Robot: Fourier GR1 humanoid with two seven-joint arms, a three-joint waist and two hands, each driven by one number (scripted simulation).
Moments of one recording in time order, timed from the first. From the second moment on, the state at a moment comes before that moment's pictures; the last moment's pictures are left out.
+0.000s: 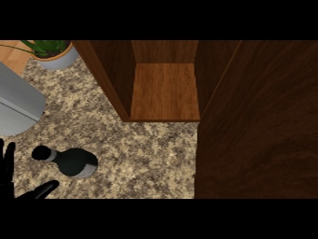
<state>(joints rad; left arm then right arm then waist) 0.36 0.01 0.08 -2.04 0.28 0.31 0.03 -0.06 -0.20 -0.01 -2.41 -0.26 0.10 0.56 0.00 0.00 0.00</state>
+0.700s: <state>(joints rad) 0.32 0.02 0.11 -1.79 0.35 0.20 -0.14 -0.07 -0.18 -0.01 -2.42 -0.26 0.11 0.57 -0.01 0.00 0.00</state>
